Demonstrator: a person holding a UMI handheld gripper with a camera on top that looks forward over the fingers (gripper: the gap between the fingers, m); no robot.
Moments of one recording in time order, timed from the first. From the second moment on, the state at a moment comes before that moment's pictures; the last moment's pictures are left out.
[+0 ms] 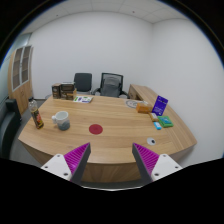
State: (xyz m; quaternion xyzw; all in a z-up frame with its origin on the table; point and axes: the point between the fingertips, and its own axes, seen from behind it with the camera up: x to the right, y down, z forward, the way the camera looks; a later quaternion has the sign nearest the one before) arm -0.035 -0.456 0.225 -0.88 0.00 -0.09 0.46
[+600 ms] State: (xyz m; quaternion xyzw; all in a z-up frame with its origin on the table) arm -0.342 -0.397 0.131 -0.89 0.02 0.00 0.46
